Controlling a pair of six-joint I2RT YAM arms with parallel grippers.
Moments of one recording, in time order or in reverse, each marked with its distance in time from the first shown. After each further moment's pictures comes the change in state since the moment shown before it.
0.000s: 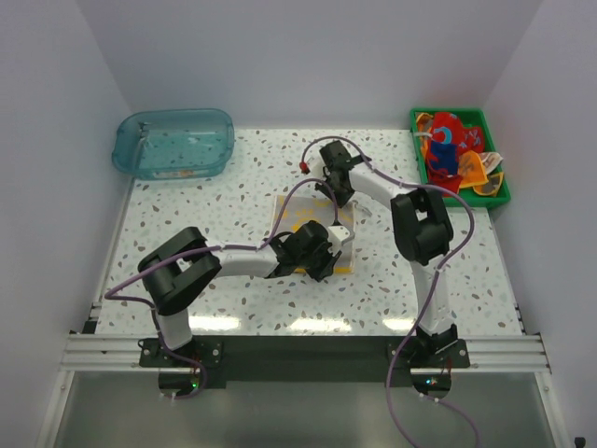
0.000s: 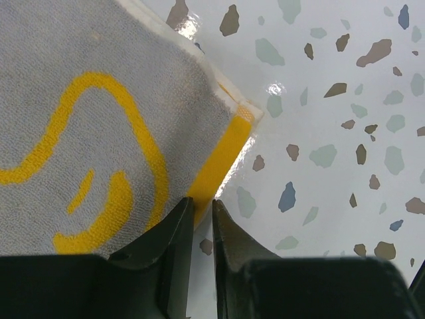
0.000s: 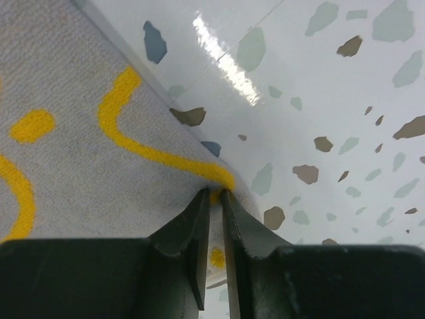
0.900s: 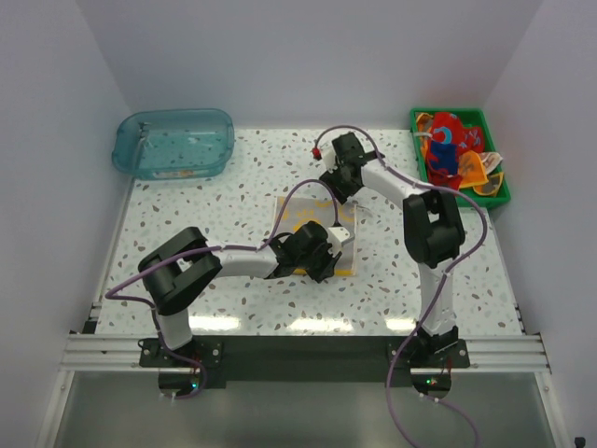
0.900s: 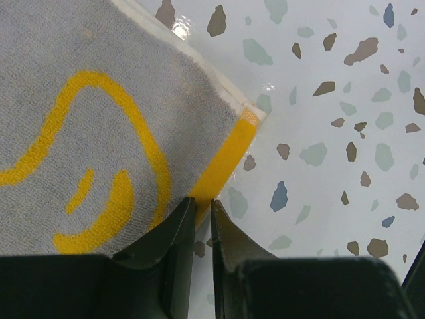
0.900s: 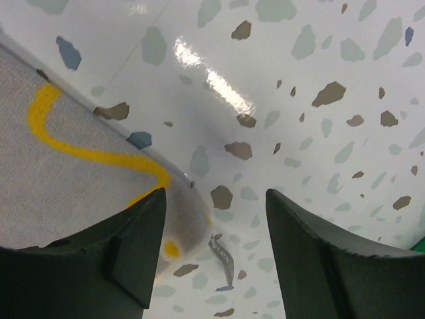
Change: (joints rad) left arm 0.001 0.003 -0.014 0.028 0.031 0.000; right arm -0.052 -0.054 -0.019 0.090 0.064 0.066
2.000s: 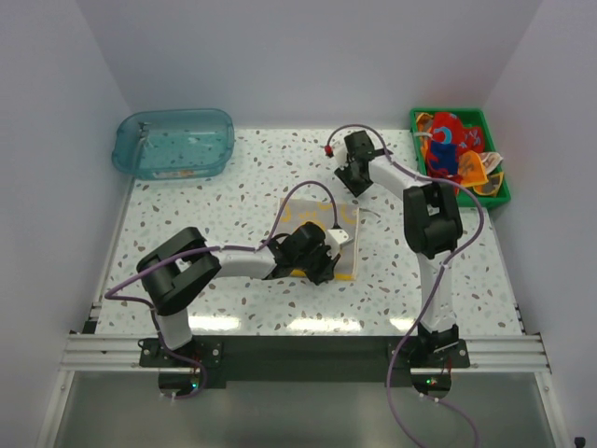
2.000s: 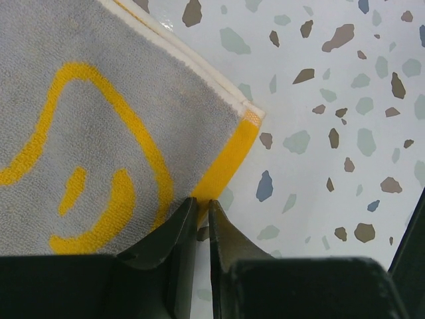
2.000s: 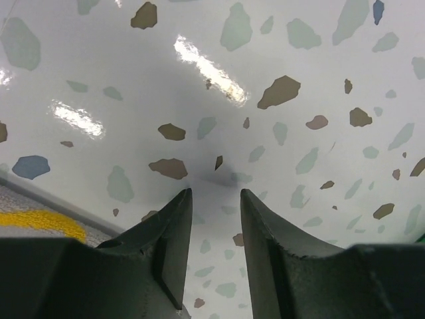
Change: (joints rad) left arm 0.006 -0.006 -0.026 0.015 0.073 0.012; right arm -0.082 0.080 0.035 0.016 0.008 -0.045
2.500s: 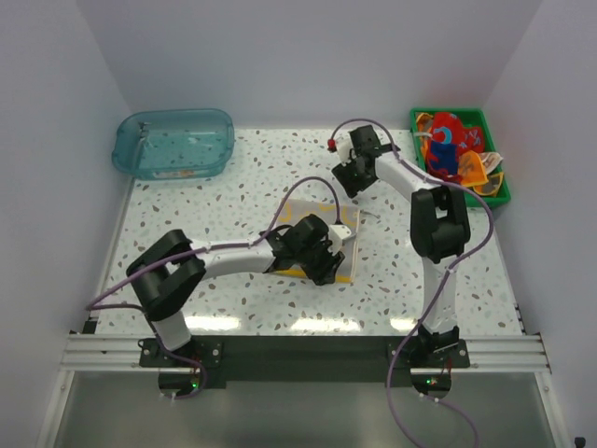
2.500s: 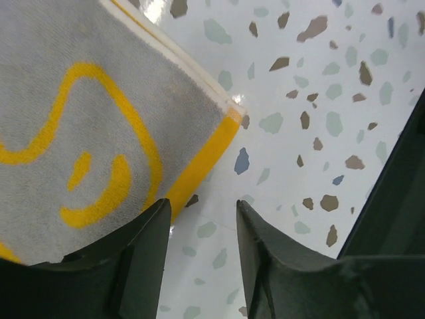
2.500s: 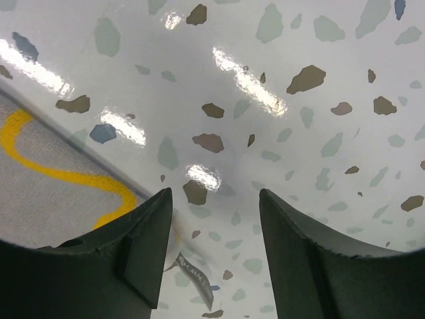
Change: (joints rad) left arm 0.000 -0.050 0.095 -0.225 0.006 -0.004; right arm -0.019 -0.064 0.001 -0.066 -0.135 0.064
